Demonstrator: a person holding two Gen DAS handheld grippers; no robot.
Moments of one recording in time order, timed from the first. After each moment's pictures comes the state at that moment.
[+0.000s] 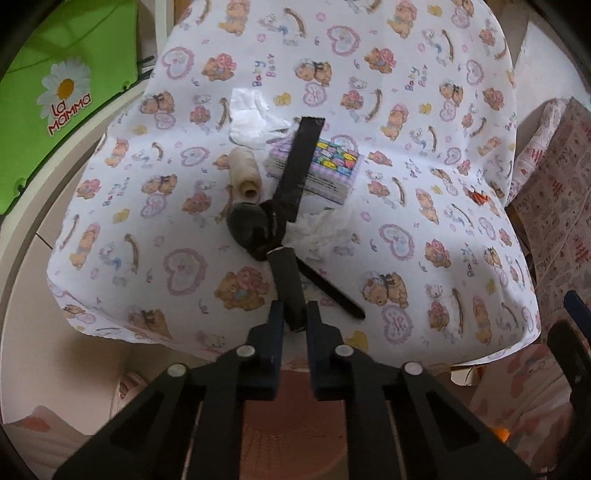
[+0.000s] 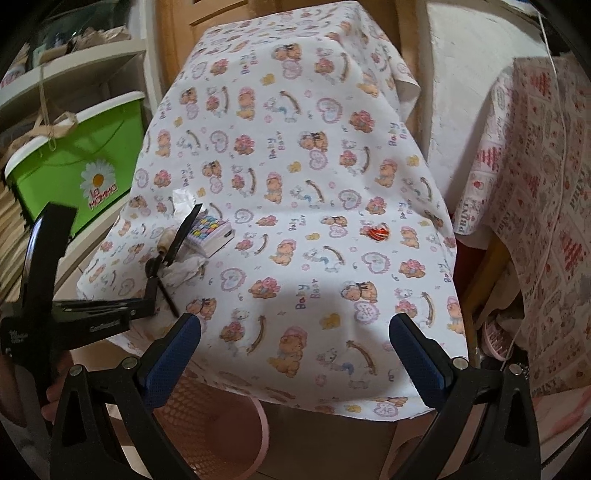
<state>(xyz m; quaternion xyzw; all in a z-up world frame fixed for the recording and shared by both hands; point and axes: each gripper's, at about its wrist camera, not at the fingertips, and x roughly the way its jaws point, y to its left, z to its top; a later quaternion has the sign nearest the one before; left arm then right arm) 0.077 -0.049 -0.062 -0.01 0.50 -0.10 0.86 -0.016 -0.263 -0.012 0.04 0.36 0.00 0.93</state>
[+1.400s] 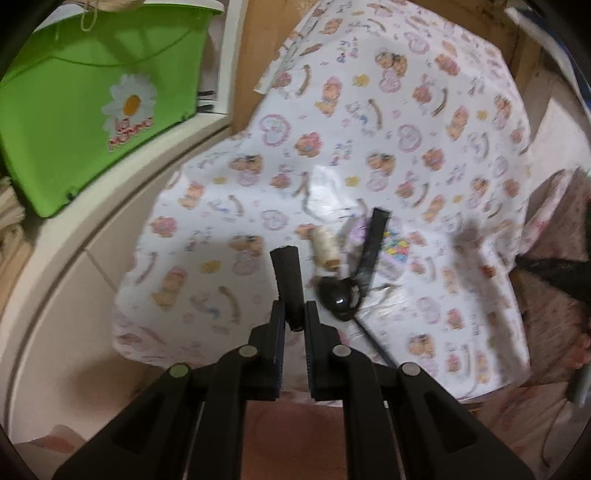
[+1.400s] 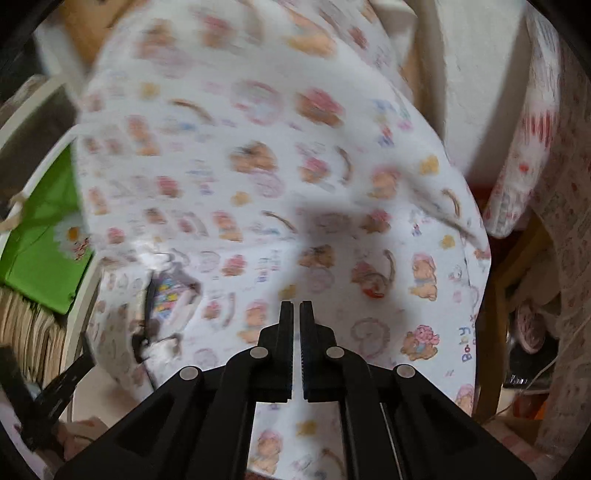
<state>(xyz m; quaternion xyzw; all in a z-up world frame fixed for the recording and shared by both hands) 0.074 0.023 -0.018 -0.07 0.43 -0.06 0.90 0.123 -0.344 -0.013 0.14 0.46 0.03 0.88</state>
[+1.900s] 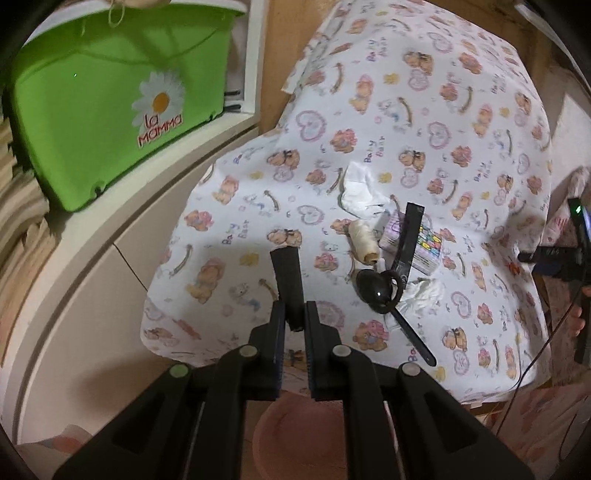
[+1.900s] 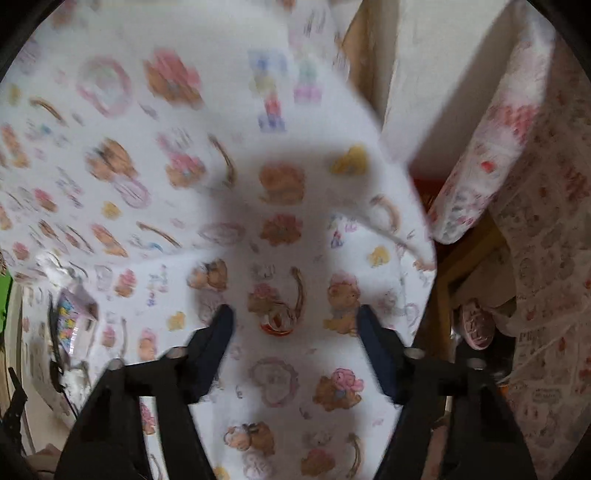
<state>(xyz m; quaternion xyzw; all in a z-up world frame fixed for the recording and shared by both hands) 0.072 0.044 -0.027 -0.05 0.43 -0.02 0.90 0.187 -0.385 -0.064 0.11 0.54 -0.08 0.83</state>
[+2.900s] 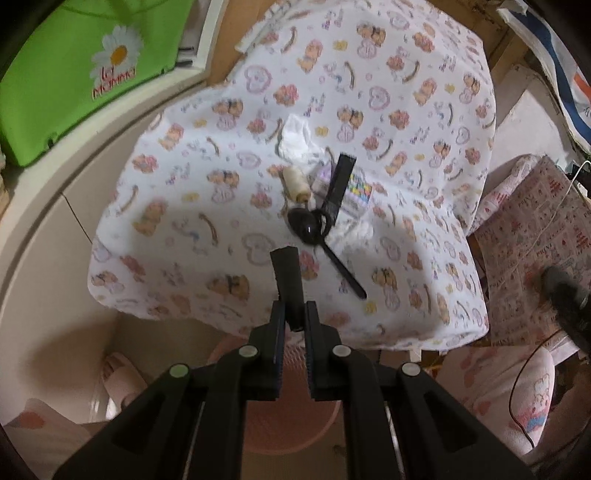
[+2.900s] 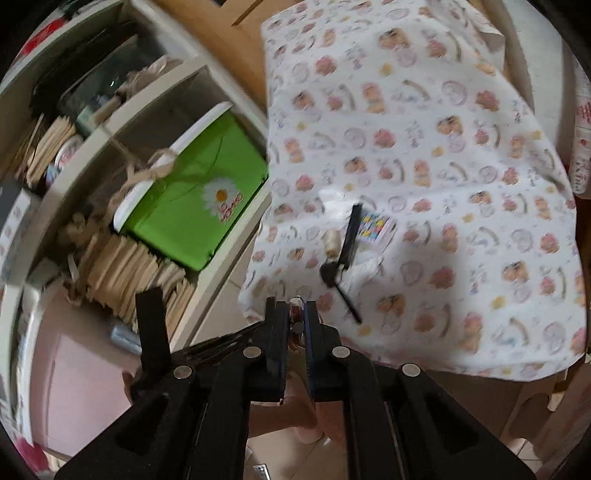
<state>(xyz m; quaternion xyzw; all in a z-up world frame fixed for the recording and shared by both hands) 0.039 0.037 -0.031 -0.11 0.50 -0.14 0.85 -0.002 -0.212 0.053 0.22 0.42 0.22 0.85</state>
